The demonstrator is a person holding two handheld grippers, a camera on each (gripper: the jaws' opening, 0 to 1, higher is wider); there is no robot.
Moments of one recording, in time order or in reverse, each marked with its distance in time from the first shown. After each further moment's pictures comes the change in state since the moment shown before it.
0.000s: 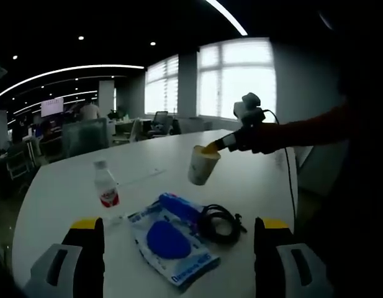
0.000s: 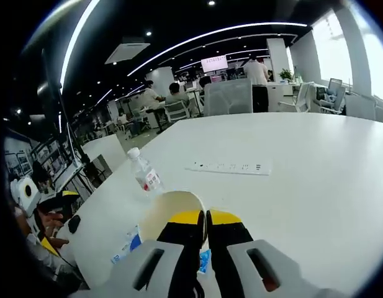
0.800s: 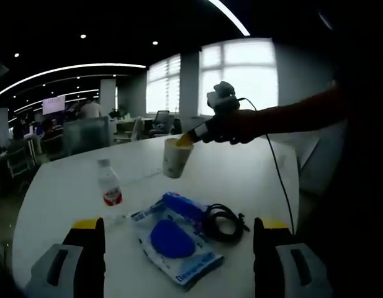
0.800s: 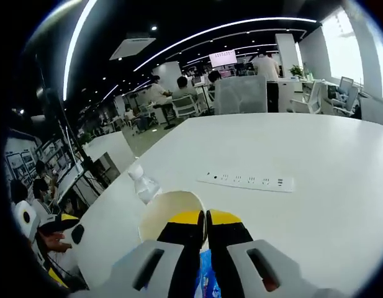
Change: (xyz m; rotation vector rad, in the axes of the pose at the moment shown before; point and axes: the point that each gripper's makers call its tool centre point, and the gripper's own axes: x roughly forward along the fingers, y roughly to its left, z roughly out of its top) left arm -0.002 0.009 -0.002 -0.014 0.004 0.009; right arm 0.063 0.035 0.038 0.003 0.046 0.063
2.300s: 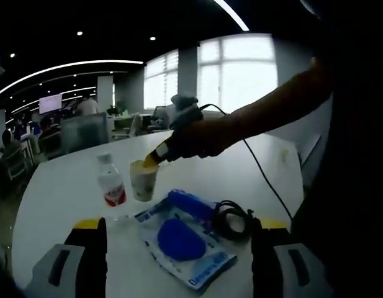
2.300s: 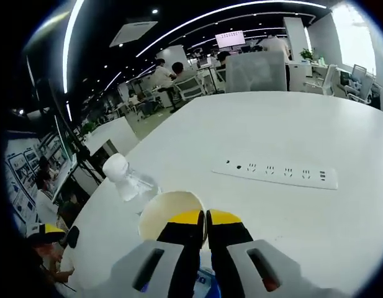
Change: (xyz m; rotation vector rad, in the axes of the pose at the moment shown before) left arm 0.022 0.015 -0.003 0.016 0.035 -0.016; right arm 0.103 0.037 -0.032 -0.005 0.129 0.060
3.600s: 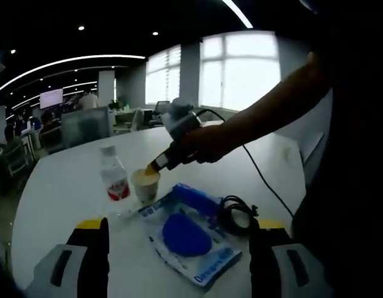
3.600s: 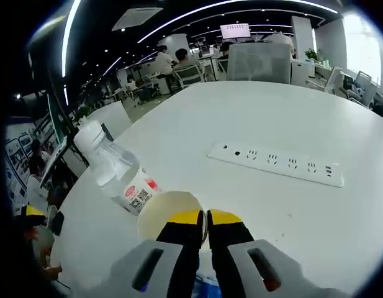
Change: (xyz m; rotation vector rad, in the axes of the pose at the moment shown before) left arm 0.005 0.010 -0.008 -0.013 0.032 0.008; right arm 0.031 -0.013 -0.021 -0.070 0.066 -0.041
